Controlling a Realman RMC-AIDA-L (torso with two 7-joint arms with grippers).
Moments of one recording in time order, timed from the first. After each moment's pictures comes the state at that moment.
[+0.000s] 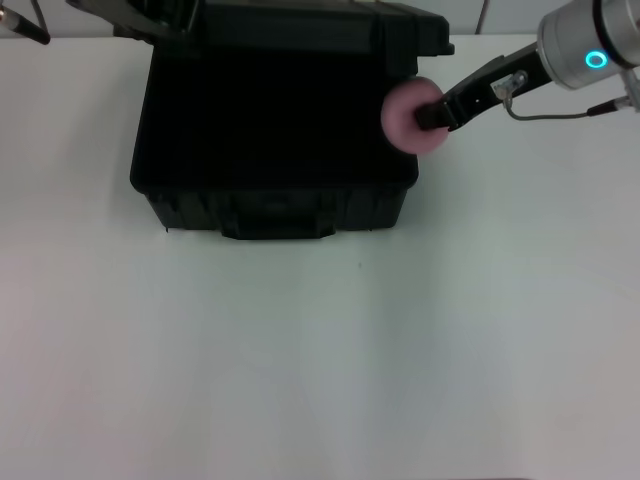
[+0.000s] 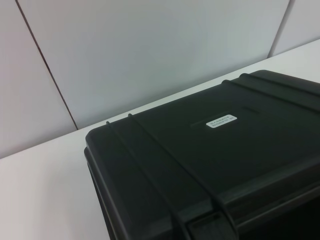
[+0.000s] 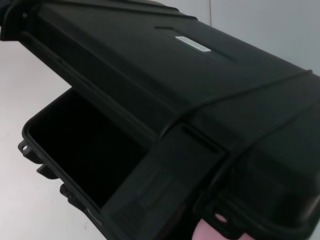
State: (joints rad) left arm -0.84 -2.05 1.36 1.71 -0.31 -1.76 -0.05; right arm 0.85 2.06 -1.07 -0.90 0.67 1.31 -0.82
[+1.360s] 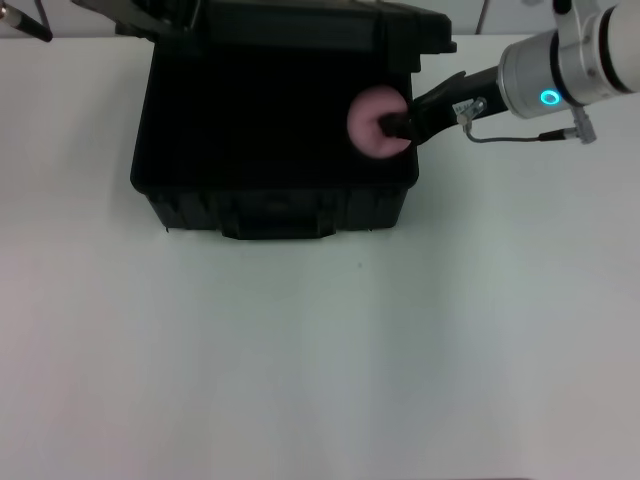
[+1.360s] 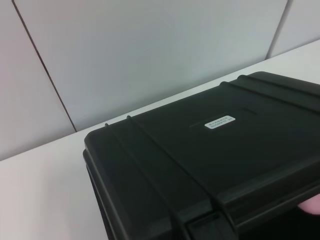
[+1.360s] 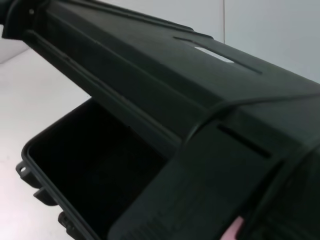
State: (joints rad) left arm -0.85 -2.05 1.36 1.71 -0.31 -1.76 -0.05; right arm 0.83 2.07 -1.15 -0.70 0.88 1.06 -1.01
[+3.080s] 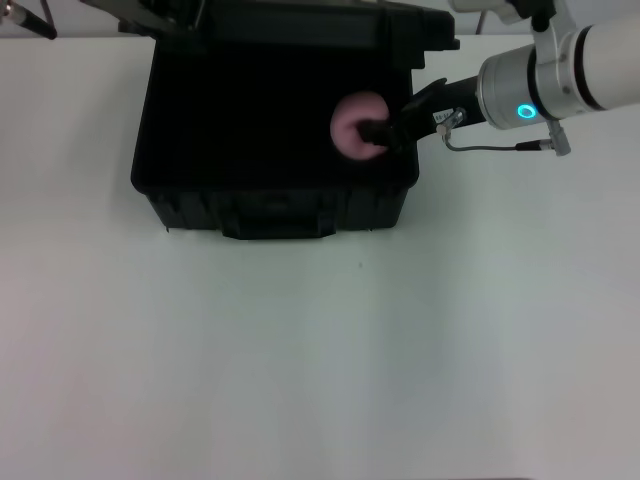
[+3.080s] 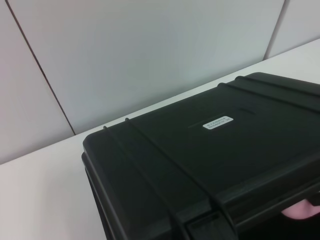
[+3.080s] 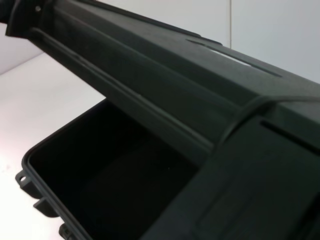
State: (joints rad) left arm -0.86 -2.05 1.37 1.71 -0.31 -1.76 -0.05; right arm 0.85 2.07 -1.21 -0.60 1.01 0.95 -1.10
